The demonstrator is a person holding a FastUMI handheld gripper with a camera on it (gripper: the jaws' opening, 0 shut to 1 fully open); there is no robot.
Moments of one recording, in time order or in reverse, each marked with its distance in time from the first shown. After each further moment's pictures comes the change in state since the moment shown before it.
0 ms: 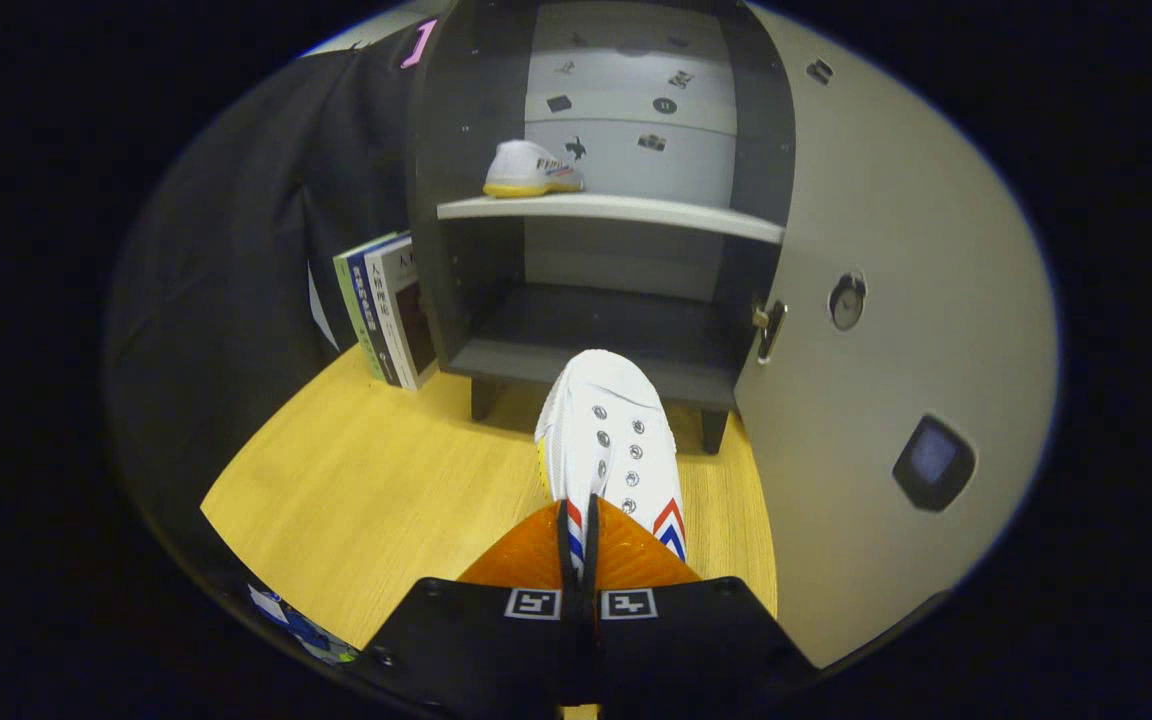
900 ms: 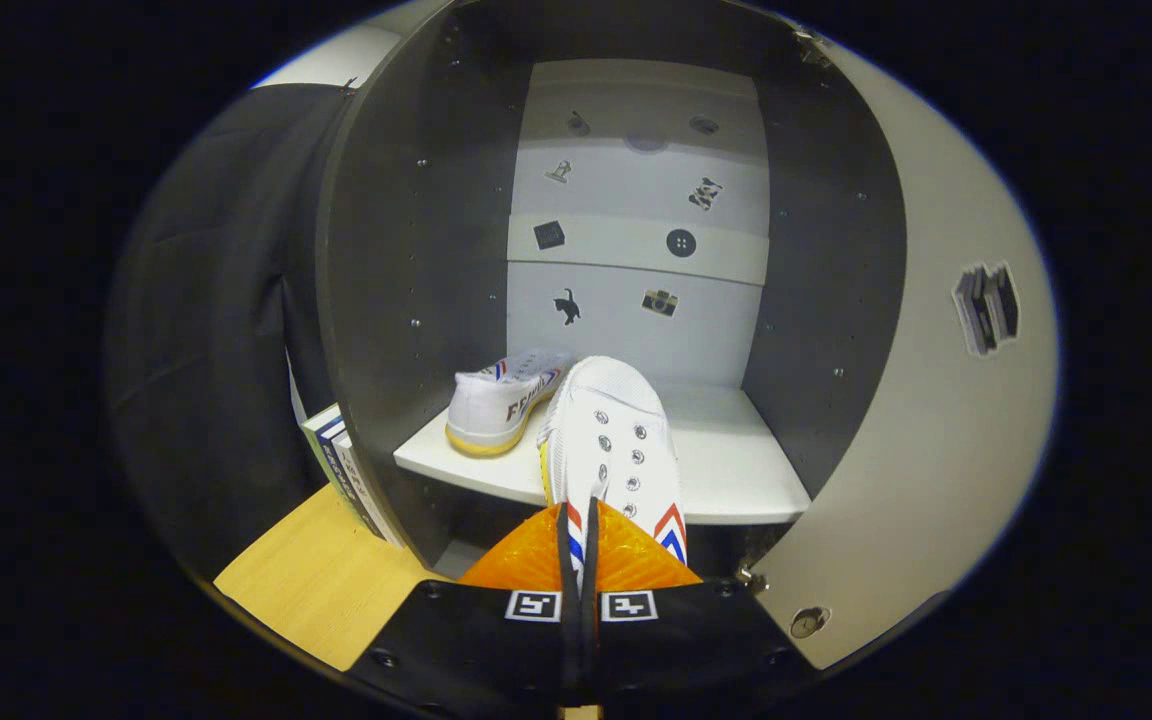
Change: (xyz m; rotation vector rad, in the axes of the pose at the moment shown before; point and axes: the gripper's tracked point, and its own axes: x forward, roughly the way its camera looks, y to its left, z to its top) arm 0.051 -0.021 0.232 -0.035 -0.245 -0.021
